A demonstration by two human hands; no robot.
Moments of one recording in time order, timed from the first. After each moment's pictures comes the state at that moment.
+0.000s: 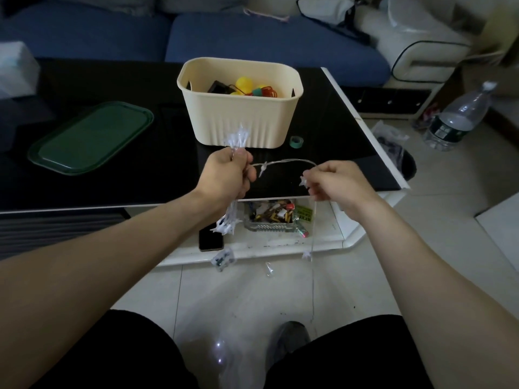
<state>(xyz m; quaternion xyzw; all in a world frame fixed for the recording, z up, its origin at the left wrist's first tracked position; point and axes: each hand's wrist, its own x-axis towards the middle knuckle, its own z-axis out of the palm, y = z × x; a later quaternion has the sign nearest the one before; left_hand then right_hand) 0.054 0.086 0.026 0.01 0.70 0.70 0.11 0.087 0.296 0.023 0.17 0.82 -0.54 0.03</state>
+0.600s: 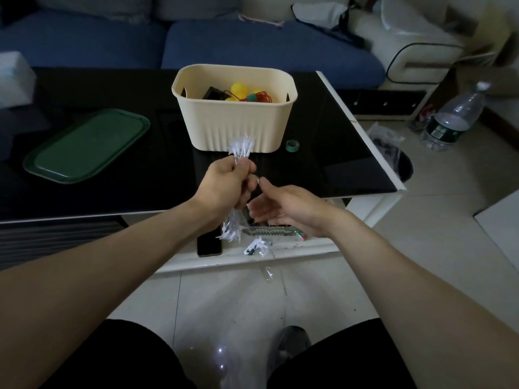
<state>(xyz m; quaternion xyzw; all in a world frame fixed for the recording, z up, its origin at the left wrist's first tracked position) 0.059 0.089 0.025 0.04 0.71 0.69 0.13 0.088 0.244 0.010 0.05 0.78 -0.58 0.24</state>
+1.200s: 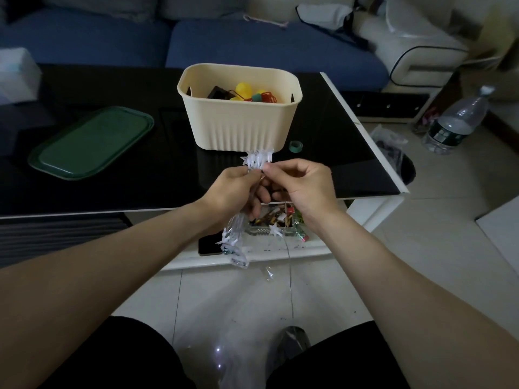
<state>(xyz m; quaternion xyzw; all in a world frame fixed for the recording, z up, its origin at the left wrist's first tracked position) 0.061 0.089 0.019 0.08 0.70 0.67 0.22 0.088 0.232 0.016 0.08 0.69 -0.72 -0.07</state>
